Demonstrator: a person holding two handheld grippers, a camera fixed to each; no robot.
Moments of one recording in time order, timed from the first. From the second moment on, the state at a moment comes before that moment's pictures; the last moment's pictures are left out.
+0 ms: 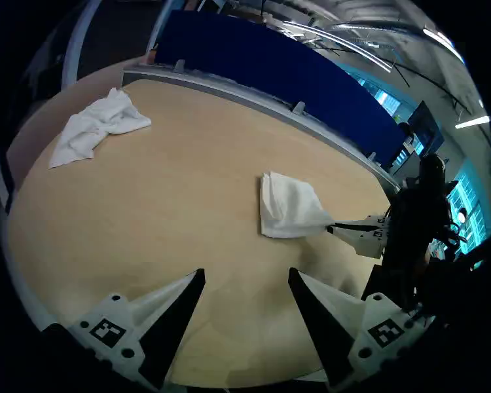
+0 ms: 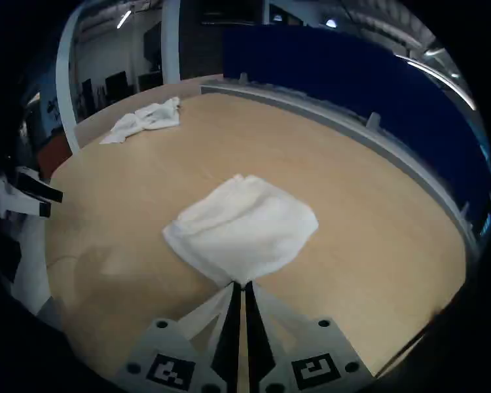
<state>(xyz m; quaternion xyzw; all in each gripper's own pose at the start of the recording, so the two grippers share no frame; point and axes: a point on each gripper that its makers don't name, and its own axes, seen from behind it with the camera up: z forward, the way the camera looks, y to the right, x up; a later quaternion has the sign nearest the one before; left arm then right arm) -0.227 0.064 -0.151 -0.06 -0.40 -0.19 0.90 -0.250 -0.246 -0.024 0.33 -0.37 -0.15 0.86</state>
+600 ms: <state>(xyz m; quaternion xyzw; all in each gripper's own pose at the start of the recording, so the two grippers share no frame) -0.204 0.069 -0.129 -0.07 -0.37 -0.19 0.91 -0.123 -0.252 0.036 0.32 -0.26 -0.13 0.90</state>
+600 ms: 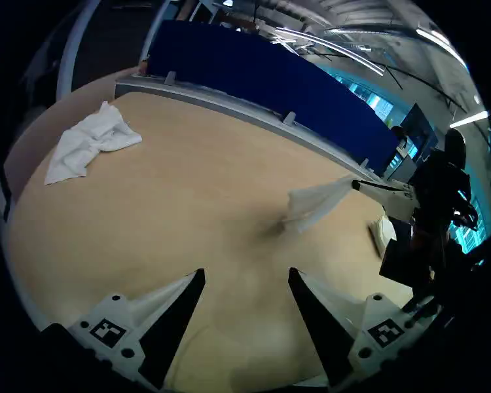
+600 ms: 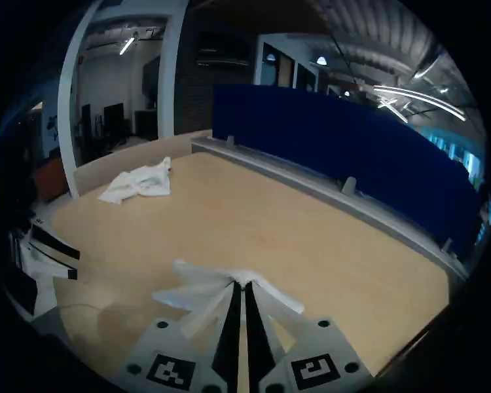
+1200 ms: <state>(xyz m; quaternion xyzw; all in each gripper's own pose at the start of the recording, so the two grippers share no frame) -0.190 0.086 -0.115 -0.09 -0.36 -0.18 0.91 -0.077 -0.204 0.055 0.28 -0.24 -0.13 0.92</state>
